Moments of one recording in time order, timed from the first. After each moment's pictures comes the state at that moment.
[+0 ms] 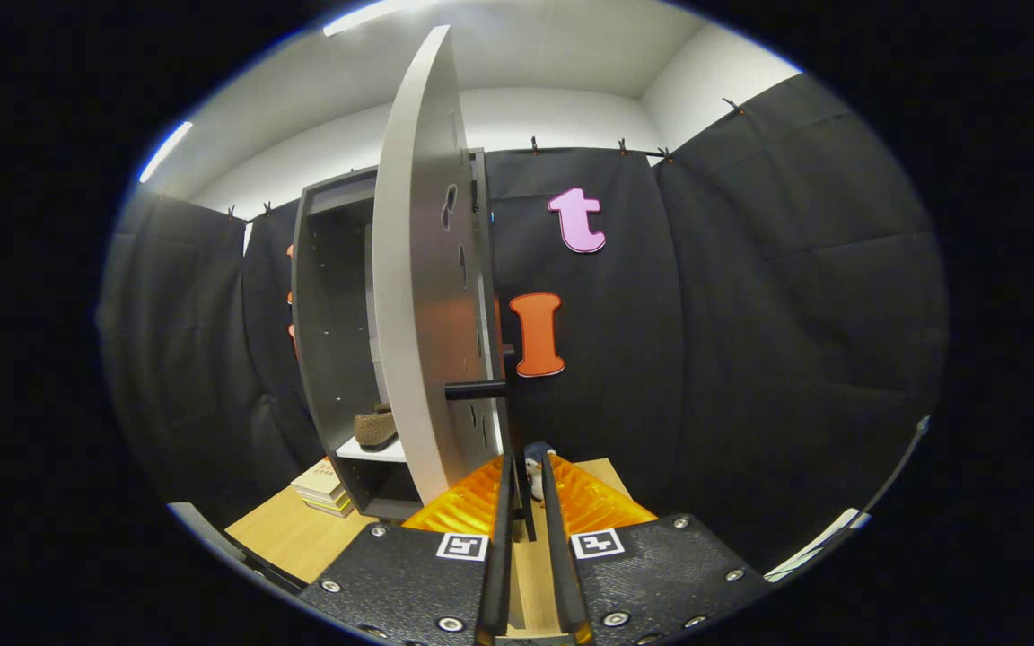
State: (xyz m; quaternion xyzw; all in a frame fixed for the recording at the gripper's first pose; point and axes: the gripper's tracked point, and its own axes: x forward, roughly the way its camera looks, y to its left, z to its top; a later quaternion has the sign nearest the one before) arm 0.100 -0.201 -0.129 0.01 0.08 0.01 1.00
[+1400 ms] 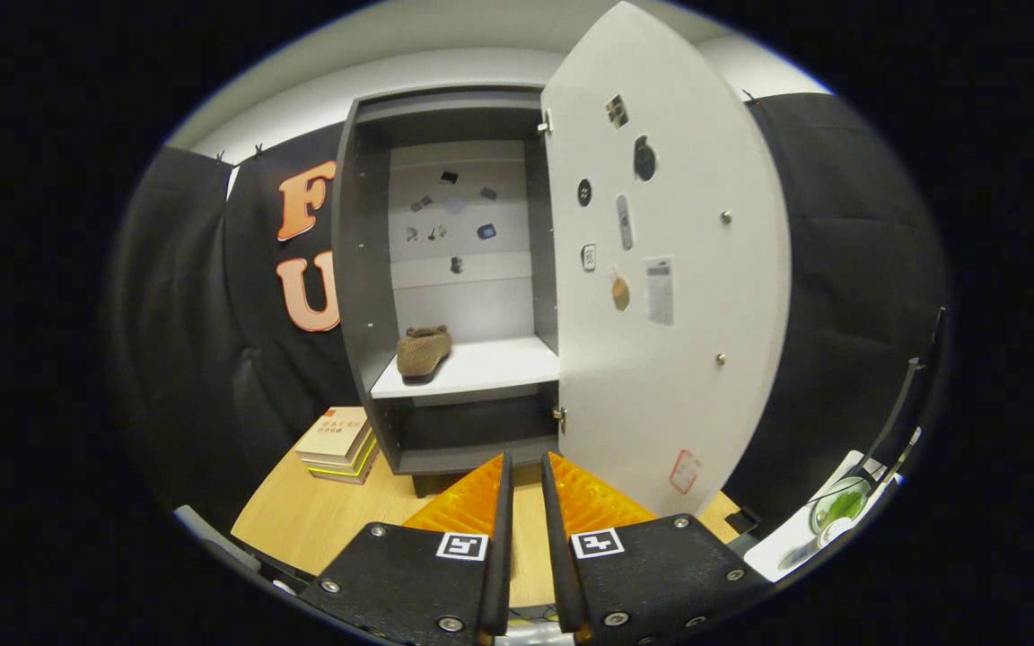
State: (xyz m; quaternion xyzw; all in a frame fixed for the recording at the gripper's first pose) arm 0.068 -0.037 -0.240 -0.02 0.18 -0.05 0.98
